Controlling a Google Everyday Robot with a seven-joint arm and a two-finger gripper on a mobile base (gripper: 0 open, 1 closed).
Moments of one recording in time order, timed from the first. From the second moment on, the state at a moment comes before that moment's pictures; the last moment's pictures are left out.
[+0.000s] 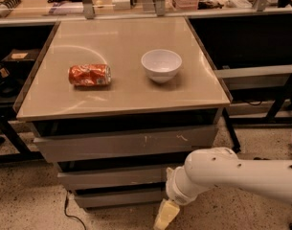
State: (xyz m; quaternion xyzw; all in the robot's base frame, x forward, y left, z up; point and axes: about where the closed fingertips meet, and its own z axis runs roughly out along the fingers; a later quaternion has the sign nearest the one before) arm 0.391 -0.063 0.543 -0.58 0.79 0.15 0.15
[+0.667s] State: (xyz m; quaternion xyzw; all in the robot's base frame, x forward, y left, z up) arm 0.430 -0.041 0.502 -0.59 0.78 0.13 0.16
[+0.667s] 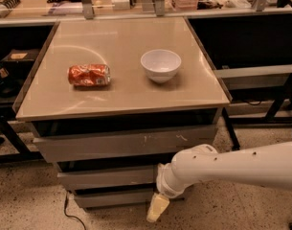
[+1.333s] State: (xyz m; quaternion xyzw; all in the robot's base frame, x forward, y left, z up) arm 0.457 -0.032 0.460 -0.61 0.77 0.12 0.16
